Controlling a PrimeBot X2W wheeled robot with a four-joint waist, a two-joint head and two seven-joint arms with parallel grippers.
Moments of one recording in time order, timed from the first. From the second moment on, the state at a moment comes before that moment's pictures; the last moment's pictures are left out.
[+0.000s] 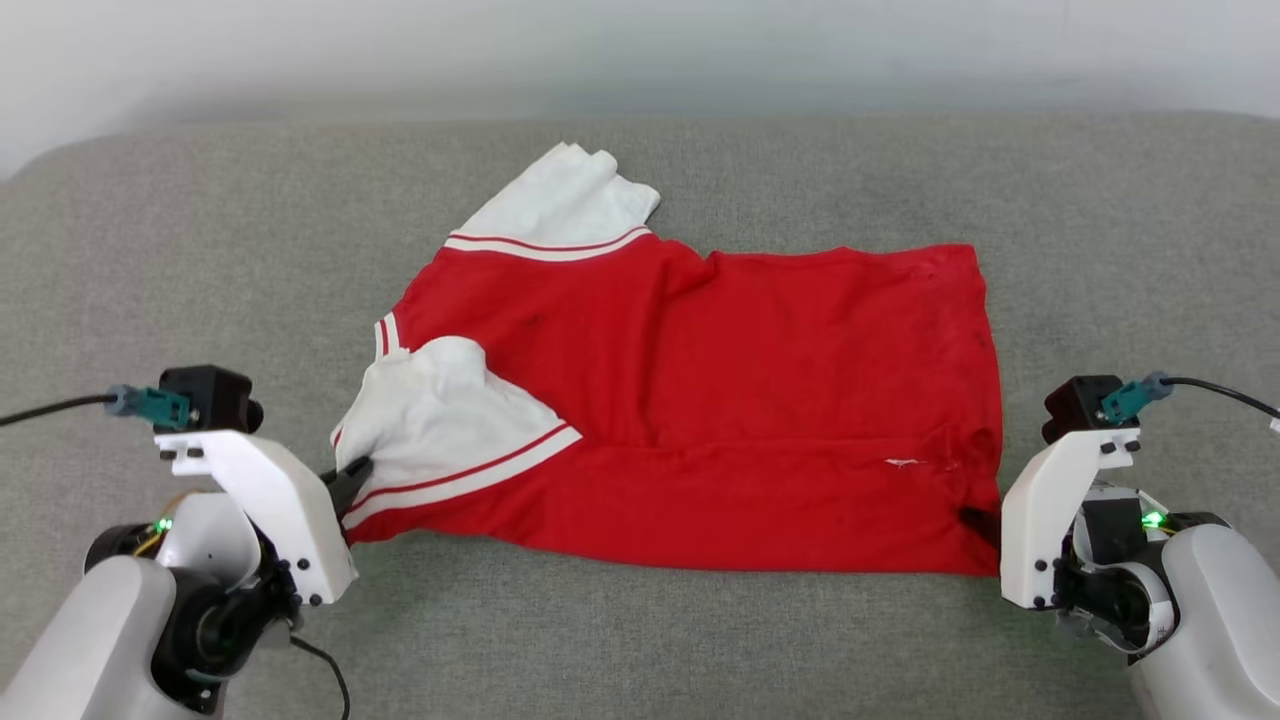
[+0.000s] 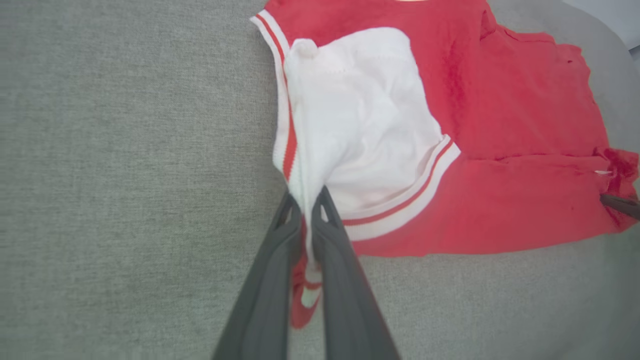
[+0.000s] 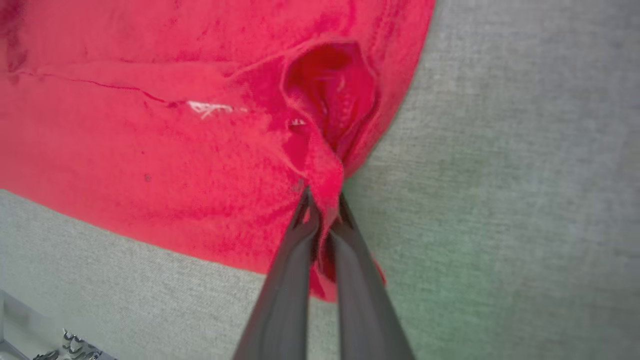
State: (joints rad) left arm -0.30 0.55 -0.31 0.08 -0.89 0.10 0.58; right arm -0.38 -0.25 0.16 0.42 0.51 0.13 0.75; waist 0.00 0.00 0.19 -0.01
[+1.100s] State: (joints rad) left arm -0.05 0.50 -0.31 0.12 -0.90 0.14 0.45; right arm -0.06 -0.26 0.10 0.18 0.48 0.13 0.56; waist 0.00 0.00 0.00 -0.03
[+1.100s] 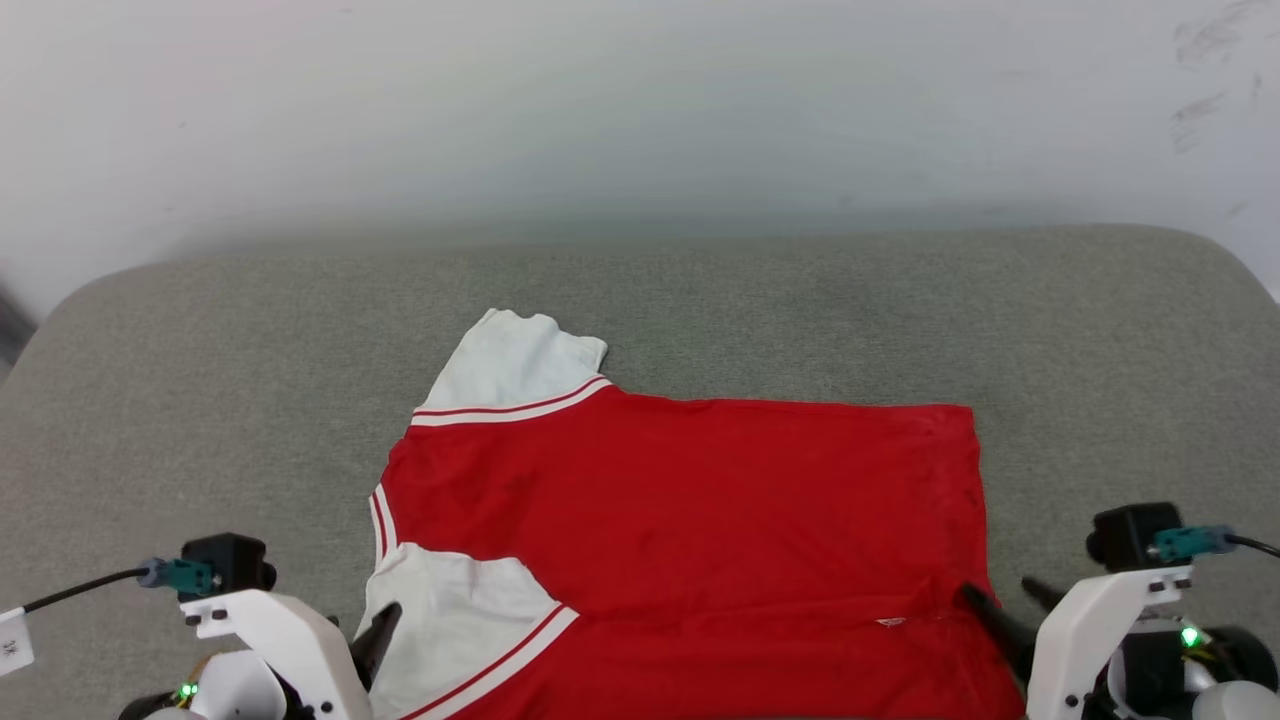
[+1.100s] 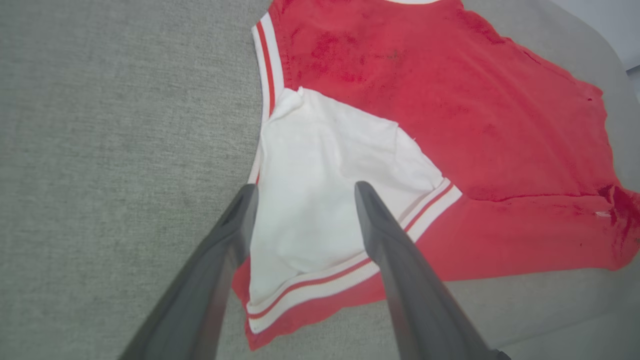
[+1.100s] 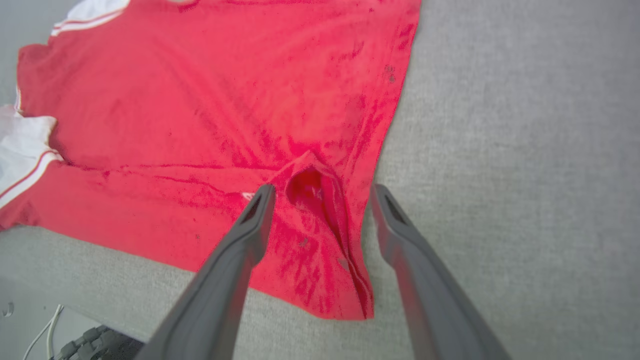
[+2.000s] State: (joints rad) left arm -0.76 0.59 -0.29 0.25 -0.75 0.07 0.47; right arm -0.31 -0.13 0.04 -0.13 0.27 0.13 0.11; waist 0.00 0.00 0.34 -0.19
